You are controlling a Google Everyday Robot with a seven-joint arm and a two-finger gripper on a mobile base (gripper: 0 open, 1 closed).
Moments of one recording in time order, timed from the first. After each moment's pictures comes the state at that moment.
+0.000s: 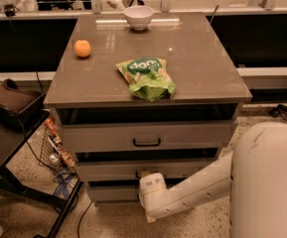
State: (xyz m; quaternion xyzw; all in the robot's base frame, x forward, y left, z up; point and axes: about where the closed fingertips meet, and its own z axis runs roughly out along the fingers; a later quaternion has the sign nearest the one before) arm 0.498 -0.024 0.349 -0.73 0.65 -0.11 0.16
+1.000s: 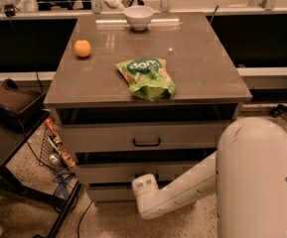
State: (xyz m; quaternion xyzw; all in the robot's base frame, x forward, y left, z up) arm 0.500 -0.019 0.335 -0.74 0.64 -0.14 0.13
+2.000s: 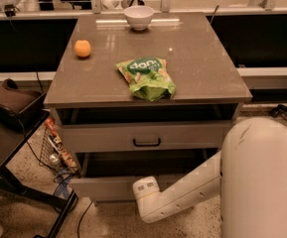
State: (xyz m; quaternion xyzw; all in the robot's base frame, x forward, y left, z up) arm 0.490 -0.023 0.342 -0.74 0.65 -0.14 0.13
